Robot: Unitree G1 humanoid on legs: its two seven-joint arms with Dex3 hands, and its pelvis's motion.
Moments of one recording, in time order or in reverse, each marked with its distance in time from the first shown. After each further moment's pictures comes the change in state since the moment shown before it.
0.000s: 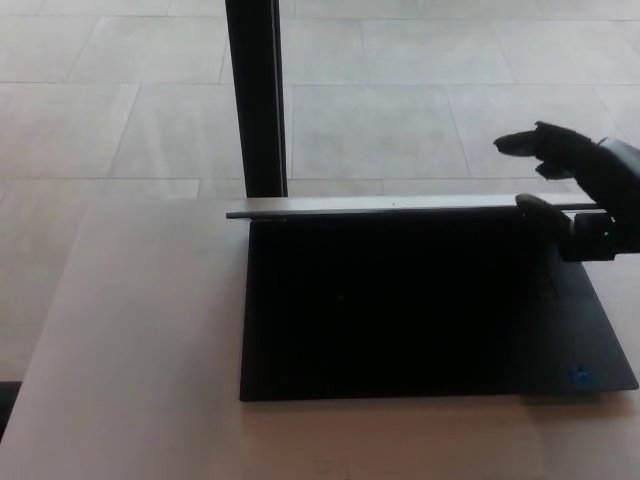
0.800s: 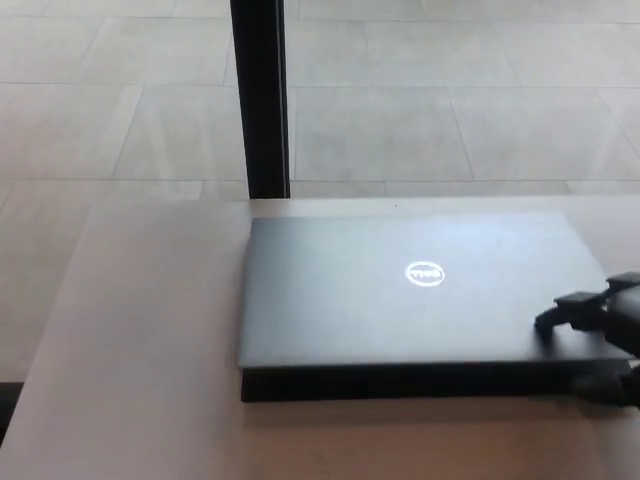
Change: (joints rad) left_arm 0.002 0.036 -0.011 0.025 -0.055 0.000 -0.001; right_arm 0.214 -0.224 0.168 0.046 -0.292 -0.254 0.012
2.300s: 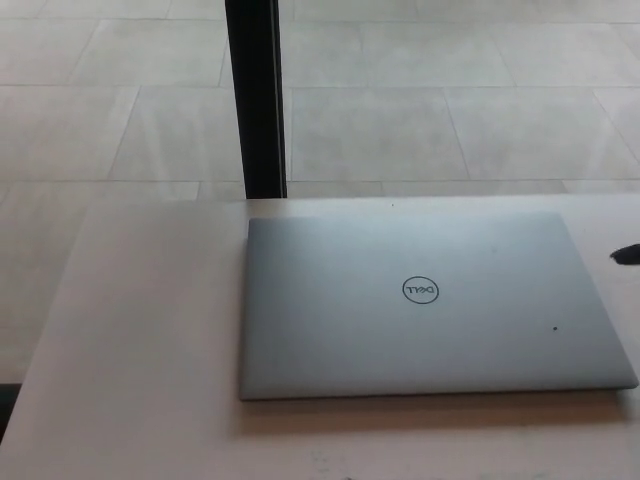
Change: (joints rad) left_arm -0.007 0.008 -0.040 0.004 -0.049 0.000 0.008; right_arm 0.125 0.002 -0.513 -0.048 0.144 -0.078 0.083
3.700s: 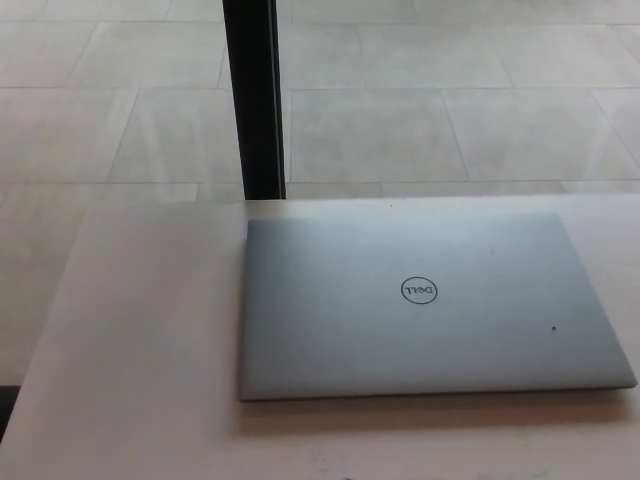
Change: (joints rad) left_arm -0.003 -0.006 0.000 0.000 0.000 0.000 0.000; right_arm 0.254 0.243 -1.101 0.367 0.467 0.200 -0.097
